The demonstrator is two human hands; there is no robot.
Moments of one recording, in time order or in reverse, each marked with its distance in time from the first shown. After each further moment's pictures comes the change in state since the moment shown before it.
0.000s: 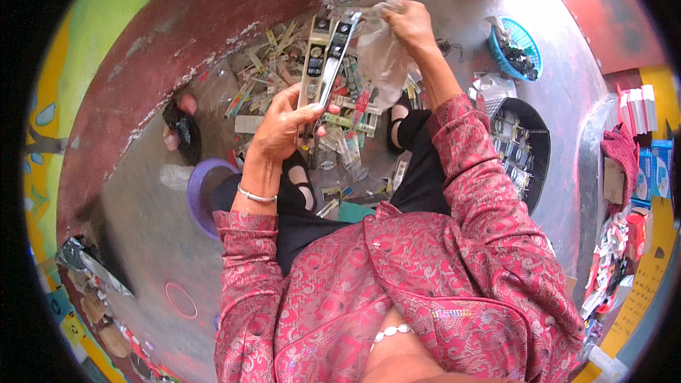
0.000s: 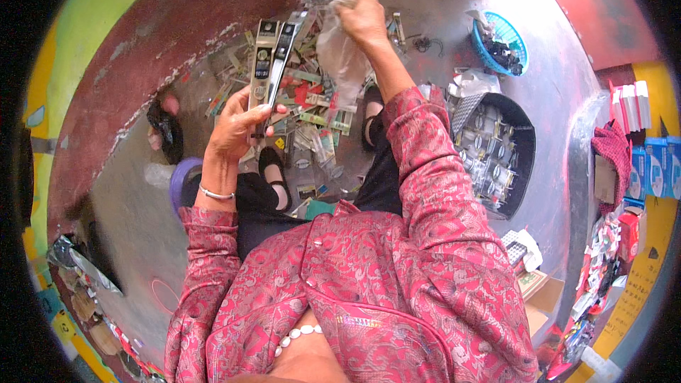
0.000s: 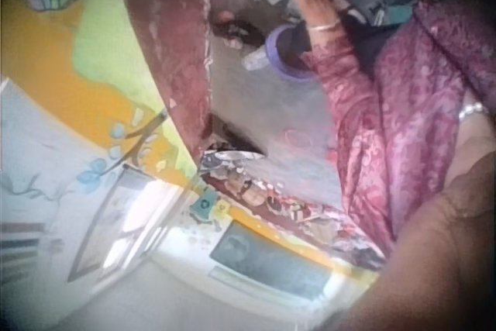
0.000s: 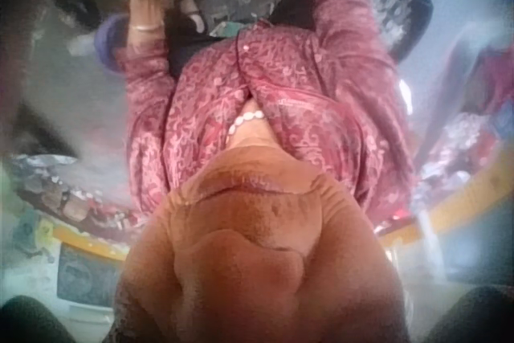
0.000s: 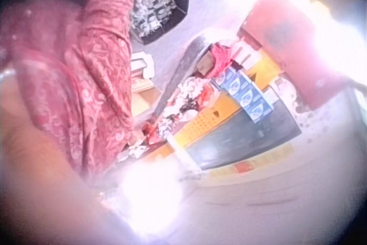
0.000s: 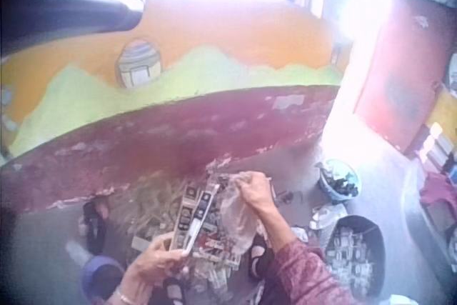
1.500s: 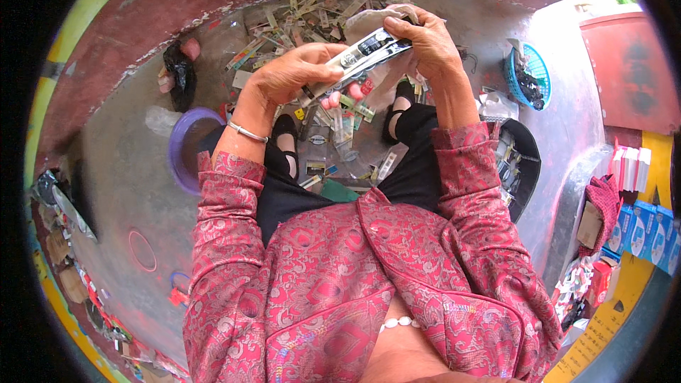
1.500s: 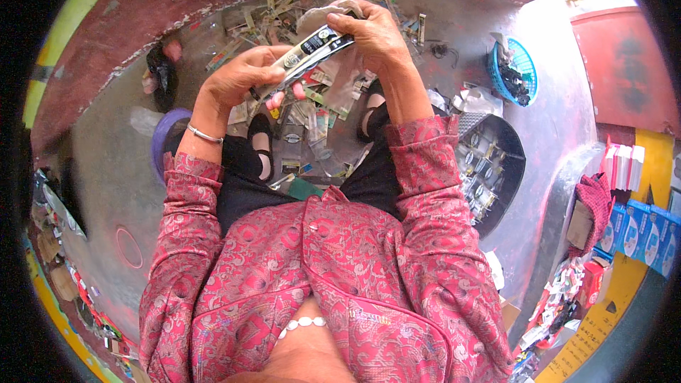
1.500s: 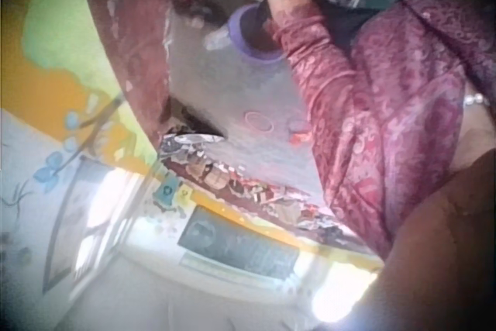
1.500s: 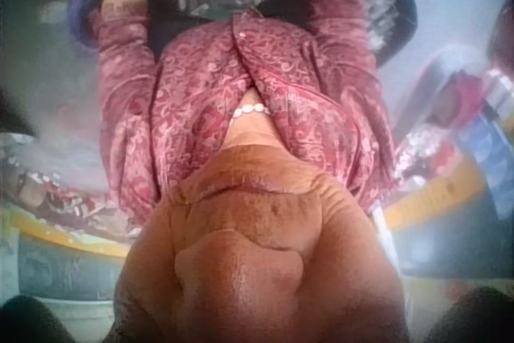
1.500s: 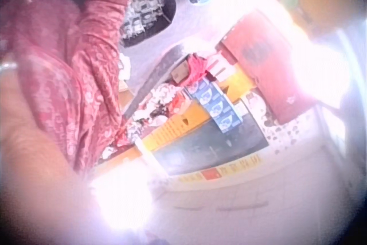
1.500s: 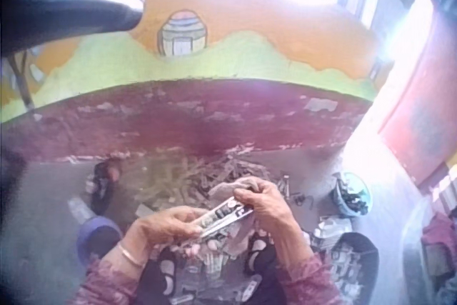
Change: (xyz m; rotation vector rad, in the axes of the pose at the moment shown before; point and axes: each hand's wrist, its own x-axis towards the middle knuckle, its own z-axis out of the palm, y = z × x) left_hand 0.016 0.006 -0.018 0.087 -0.353 -0.066; right_hand -0.058 -0.040 0.003 0.824 -0.511 0.216
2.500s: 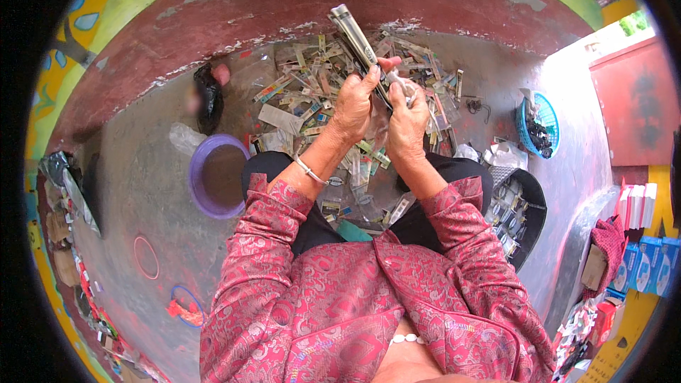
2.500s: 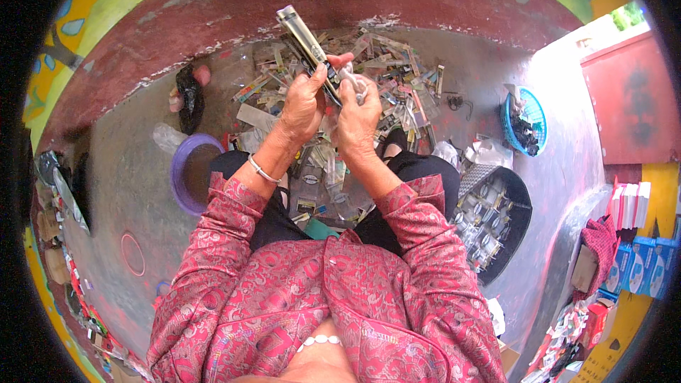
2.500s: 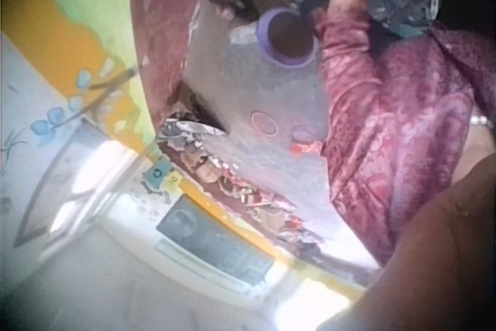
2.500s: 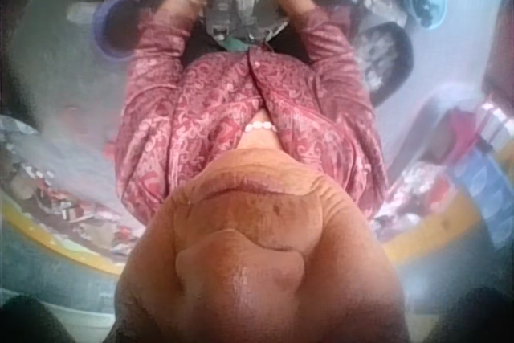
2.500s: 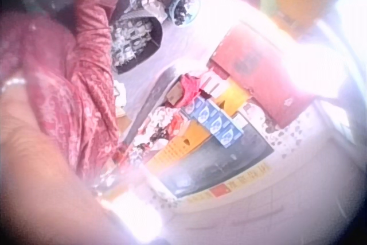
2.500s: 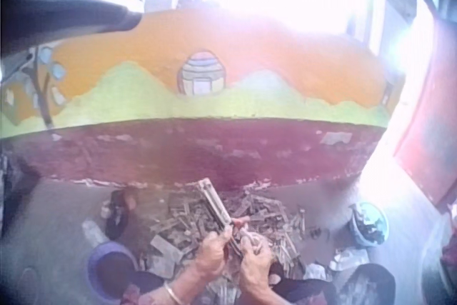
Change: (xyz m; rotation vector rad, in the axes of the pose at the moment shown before) left_hand 0.056 -0.016 0.016 -0.319 0.568 0.603; right_hand -0.014 0.051 0.072 0.102 0.458 -0.234
